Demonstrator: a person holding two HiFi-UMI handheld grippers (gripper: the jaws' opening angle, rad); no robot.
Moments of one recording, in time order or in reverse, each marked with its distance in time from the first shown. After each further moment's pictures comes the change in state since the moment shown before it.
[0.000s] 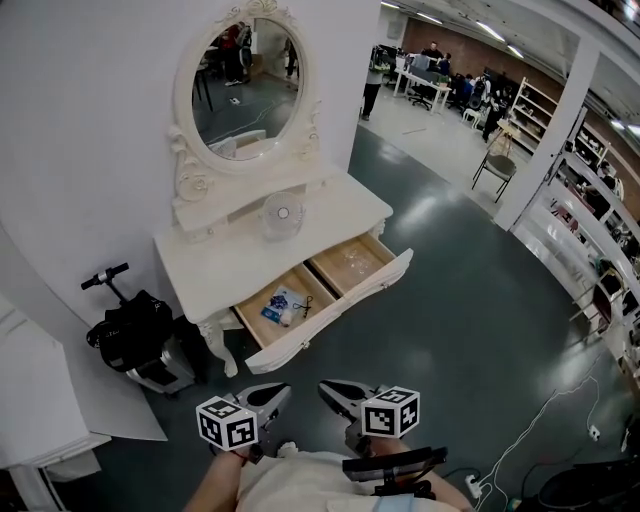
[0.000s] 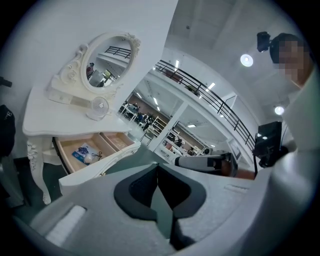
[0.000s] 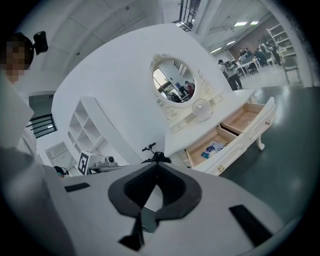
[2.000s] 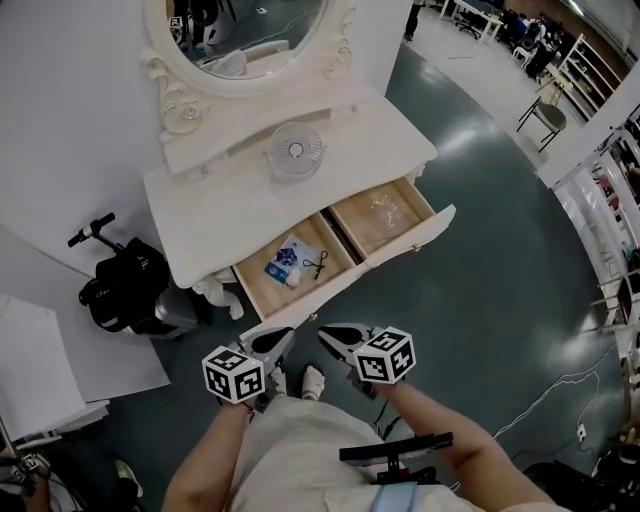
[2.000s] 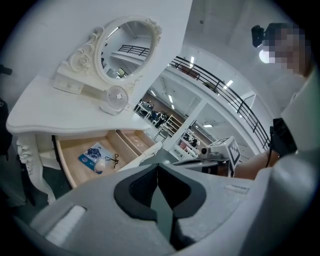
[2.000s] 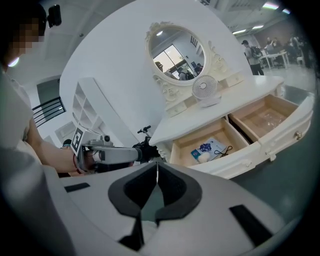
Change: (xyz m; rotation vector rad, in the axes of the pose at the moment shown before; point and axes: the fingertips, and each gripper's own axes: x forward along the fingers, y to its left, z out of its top) left arm 0.111 0.135 0.020 -0.079 0.025 0.150; right arm 0.115 -0.152 0.021 -0.136 0.253 0.103
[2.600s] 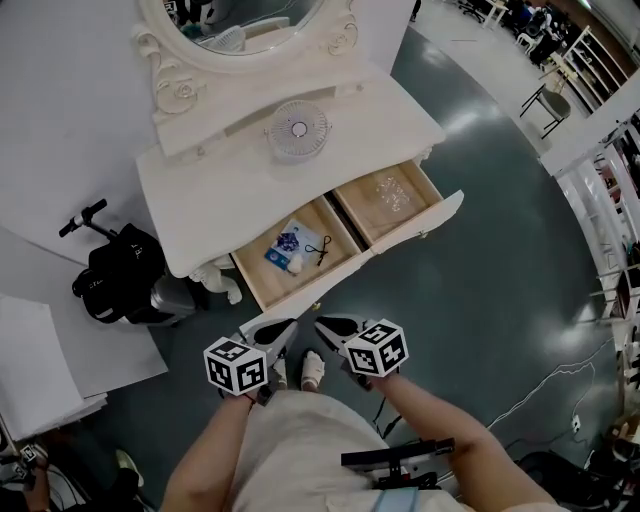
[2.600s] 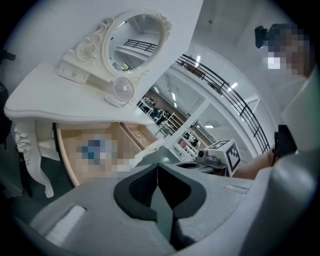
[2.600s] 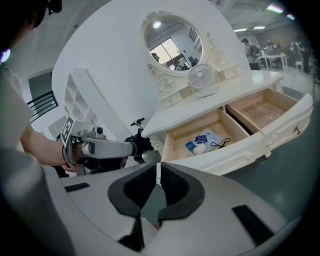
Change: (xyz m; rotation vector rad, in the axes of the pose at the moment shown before) left arm 0.011 0.022 -0.015 -0.068 0.036 -0.006; right arm 0.035 -0.020 -0.024 -0.003 0.074 -0.066
